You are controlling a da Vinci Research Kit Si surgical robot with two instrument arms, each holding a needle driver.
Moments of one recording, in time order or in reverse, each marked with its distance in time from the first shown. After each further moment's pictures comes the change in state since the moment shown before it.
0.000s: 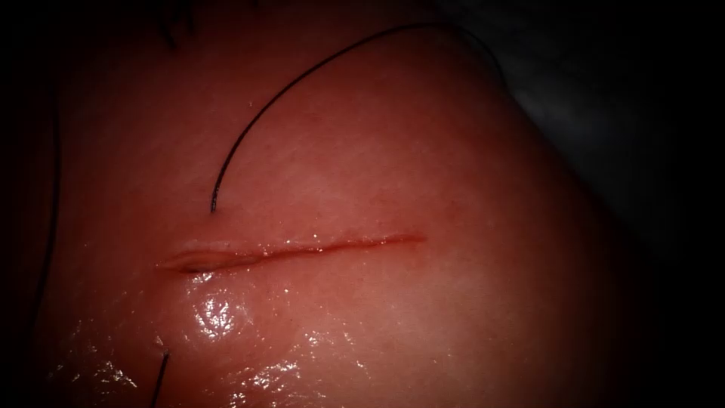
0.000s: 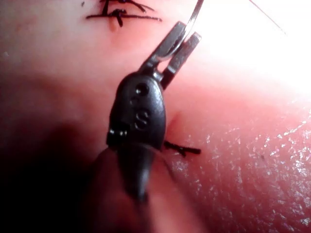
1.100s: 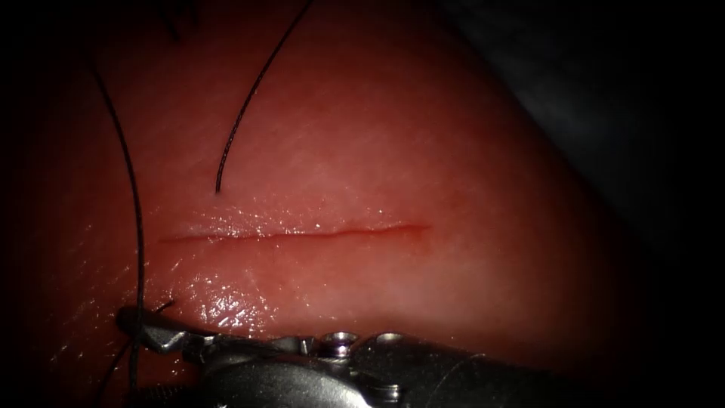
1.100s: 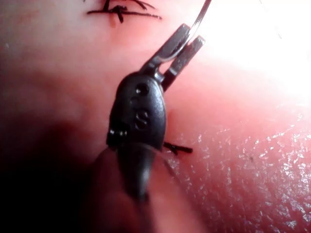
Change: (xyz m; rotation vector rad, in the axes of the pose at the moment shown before) right arm -0.017 0.022 0.002 -0.173 -0.163 -0.013; left arm 0.001 0.000 0.000 -0.012 0.010 -0.009
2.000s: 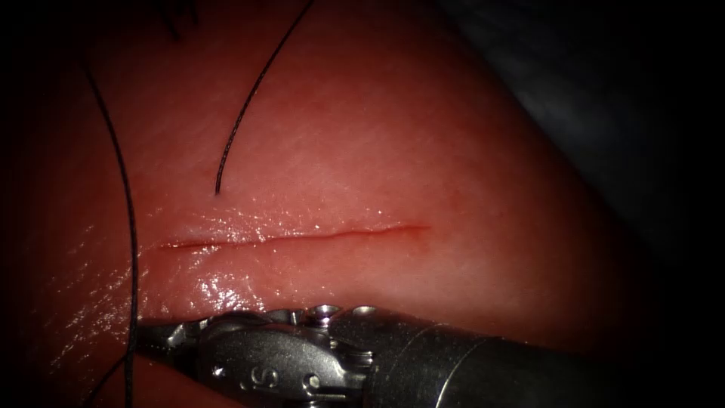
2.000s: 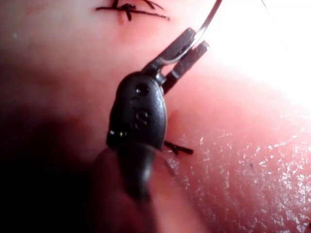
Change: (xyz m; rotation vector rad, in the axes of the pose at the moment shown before) right arm 0.000 -0.004 -0.001 0.154 0.043 -0.063; left arm 0.001 0.000 -0.002 -0.033 0.015 -0.022
